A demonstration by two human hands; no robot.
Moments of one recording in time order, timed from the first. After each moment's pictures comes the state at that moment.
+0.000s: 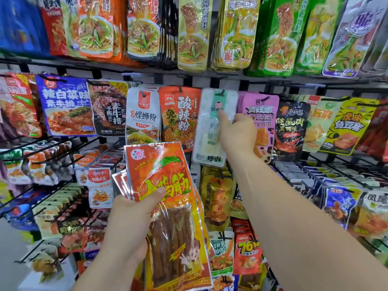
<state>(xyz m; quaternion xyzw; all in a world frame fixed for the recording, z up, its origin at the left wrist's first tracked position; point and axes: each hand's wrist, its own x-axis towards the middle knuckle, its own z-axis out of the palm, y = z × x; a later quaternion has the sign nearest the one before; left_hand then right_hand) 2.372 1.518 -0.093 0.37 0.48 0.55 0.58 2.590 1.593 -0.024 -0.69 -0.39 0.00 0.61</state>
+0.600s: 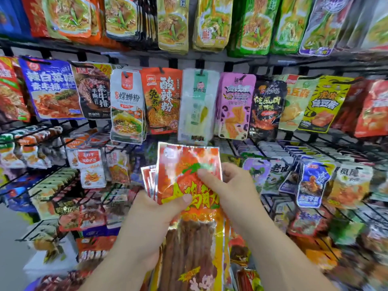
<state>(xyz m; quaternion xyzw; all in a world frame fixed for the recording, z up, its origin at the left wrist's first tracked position) 2.393 1.461 -0.128 0.51 0.38 0.47 0.61 2.559 1.438 -0.119 -0.57 -0.46 0.28 0.63</state>
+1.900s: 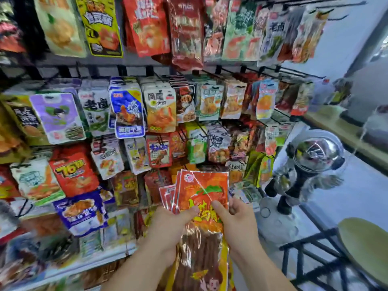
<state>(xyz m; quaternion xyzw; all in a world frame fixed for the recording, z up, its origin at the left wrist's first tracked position) 2.751 1.157 -0.272 0.50 0.45 0.19 0.71 2.862 1.050 -0.284 -0.71 -0.18 0.18 0.66</state>
